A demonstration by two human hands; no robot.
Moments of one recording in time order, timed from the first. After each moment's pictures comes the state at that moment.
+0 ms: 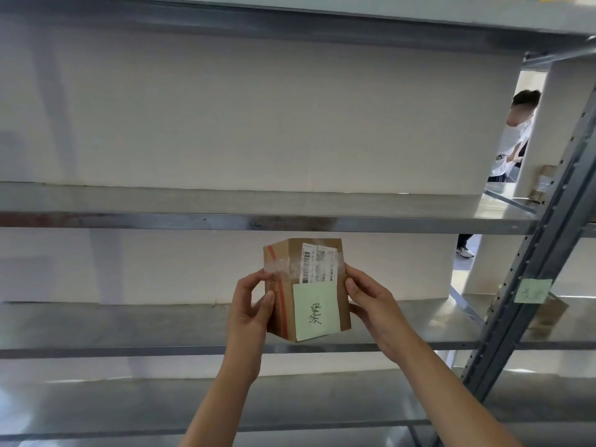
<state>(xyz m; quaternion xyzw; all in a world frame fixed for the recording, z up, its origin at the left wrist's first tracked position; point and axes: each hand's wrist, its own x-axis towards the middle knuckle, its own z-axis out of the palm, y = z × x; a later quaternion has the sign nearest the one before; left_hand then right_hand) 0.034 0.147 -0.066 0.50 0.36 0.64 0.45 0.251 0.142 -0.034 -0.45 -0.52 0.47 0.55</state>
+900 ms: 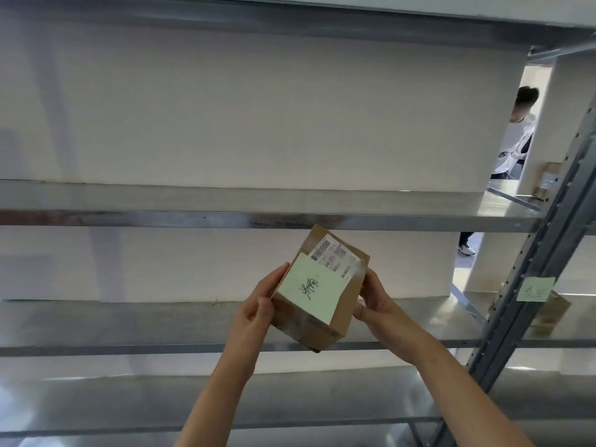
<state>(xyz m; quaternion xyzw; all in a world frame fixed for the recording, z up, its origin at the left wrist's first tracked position) 0.025 0.142 -0.058 0.59 0.35 0.55 0.48 0.273 0.142 -0.045 -0.42 -0.63 0.49 0.44</state>
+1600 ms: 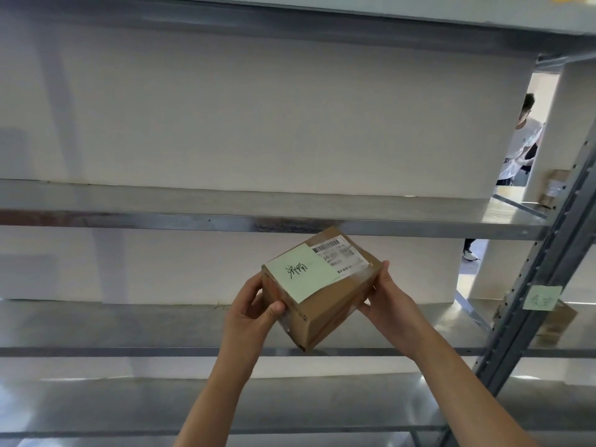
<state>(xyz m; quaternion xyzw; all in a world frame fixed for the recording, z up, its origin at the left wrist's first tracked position) 0.017 0.146 -0.054 0.54 0.31 0.63 0.47 0.263 0.156 -0.023 -0.36 -0.43 0.59 0.58</state>
